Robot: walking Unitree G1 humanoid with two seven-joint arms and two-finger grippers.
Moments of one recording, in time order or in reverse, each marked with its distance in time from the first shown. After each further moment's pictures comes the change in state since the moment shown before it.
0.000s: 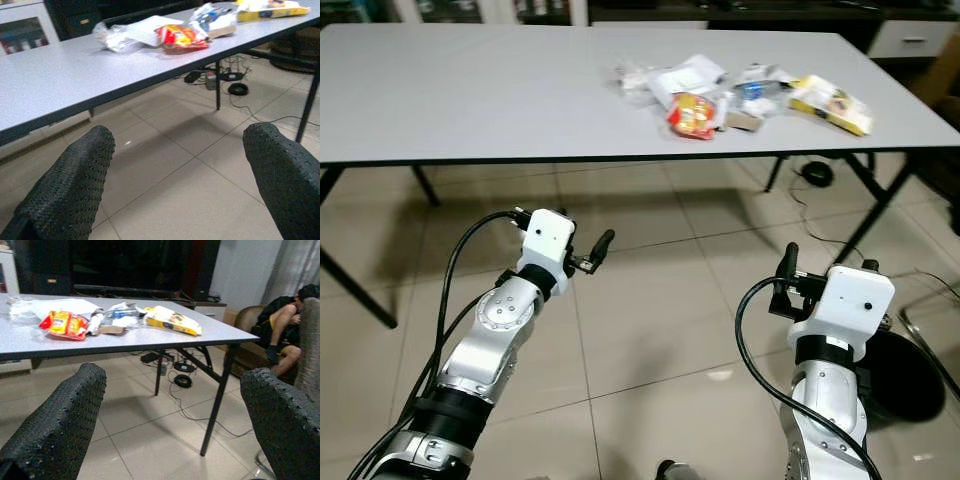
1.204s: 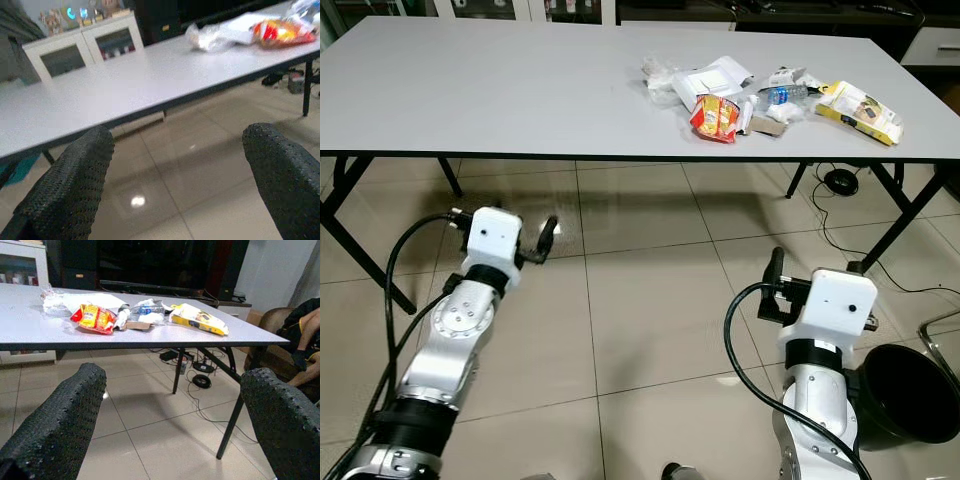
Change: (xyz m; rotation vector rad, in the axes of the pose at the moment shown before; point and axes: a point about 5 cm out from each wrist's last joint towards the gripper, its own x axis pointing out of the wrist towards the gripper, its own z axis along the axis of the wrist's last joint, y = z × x) left arm -0.022 0.046 -0.002 0.115 -0.048 0.247; right arm -0.004 0.008 -0.003 -0.014 0.012 0.048
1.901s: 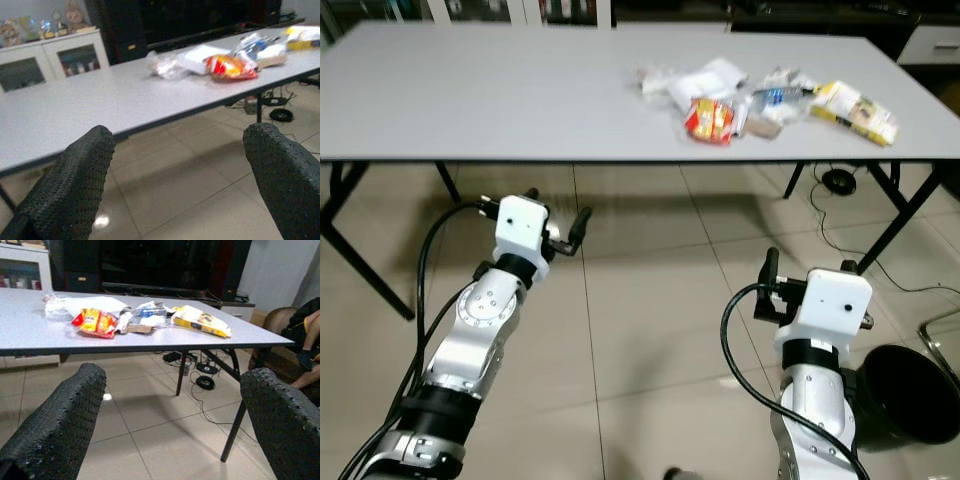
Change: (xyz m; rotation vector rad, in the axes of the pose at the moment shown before) left arm 0.014 -0.026 0.019 -0.108 -0.061 -0.132; right arm -0.001 0.003 0.000 0.004 0.002 0.021
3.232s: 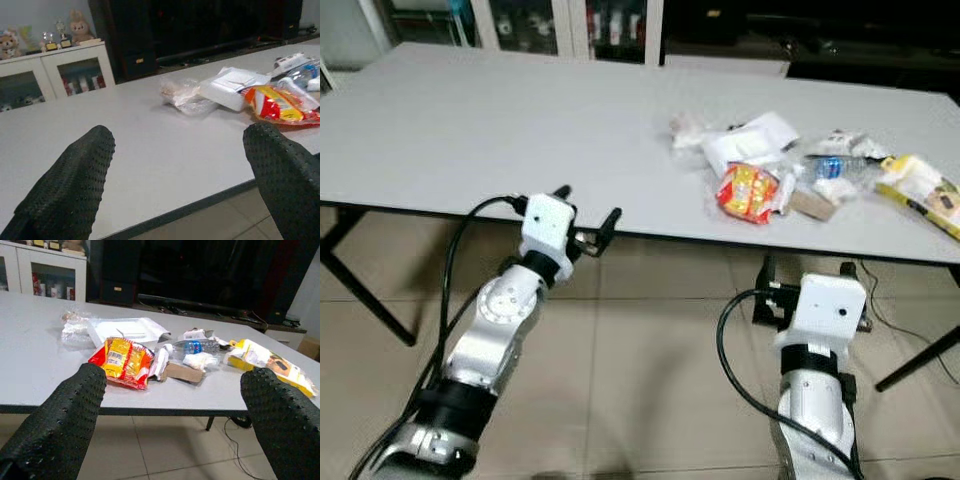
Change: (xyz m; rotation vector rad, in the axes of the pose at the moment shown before) left arm 0.007 -0.021 0.008 -0.014 -0.039 -0.106; right arm -0.006 0.004 0.002 -0.037 -0.009 0.019
